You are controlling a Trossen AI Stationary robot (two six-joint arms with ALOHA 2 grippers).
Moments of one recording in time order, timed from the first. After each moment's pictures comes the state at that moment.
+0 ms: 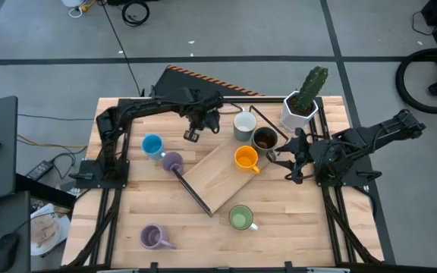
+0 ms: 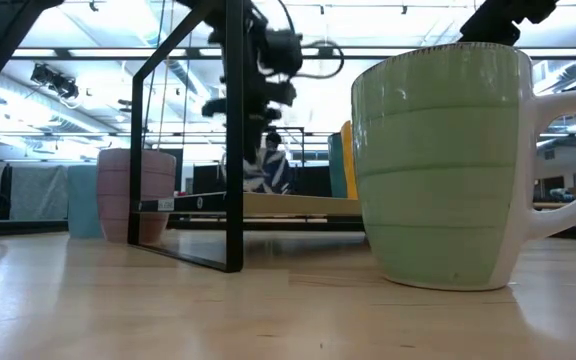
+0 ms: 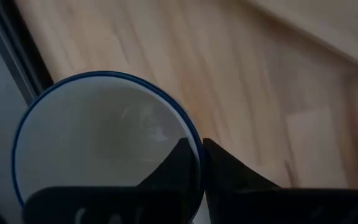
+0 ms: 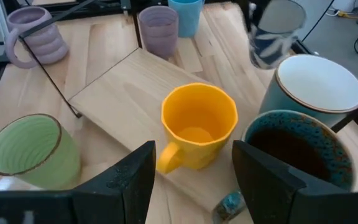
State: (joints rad) left arm 0.38 1.94 1.70 -1.07 -0.13 0.79; right arm 0.34 0.80 0.81 -0.66 0.45 0.34
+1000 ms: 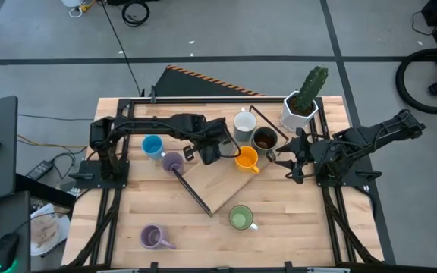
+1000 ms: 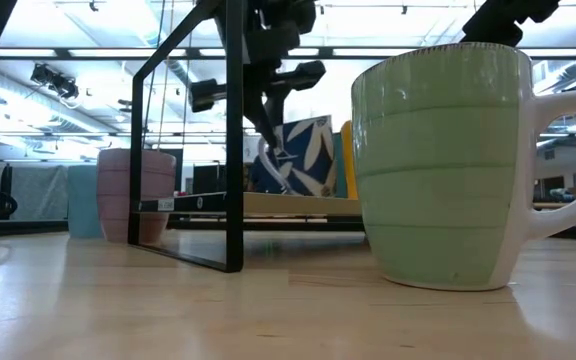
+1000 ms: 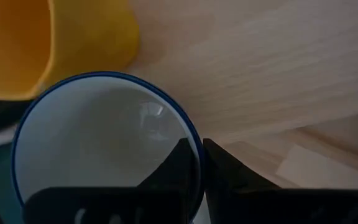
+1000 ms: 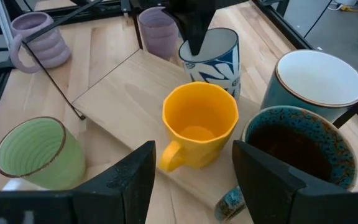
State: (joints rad) left arm 0.15 1.85 1.56 -0.87 -0.01 1.40; right arm 0.35 0.78 0.81 -0.67 0.44 0.37
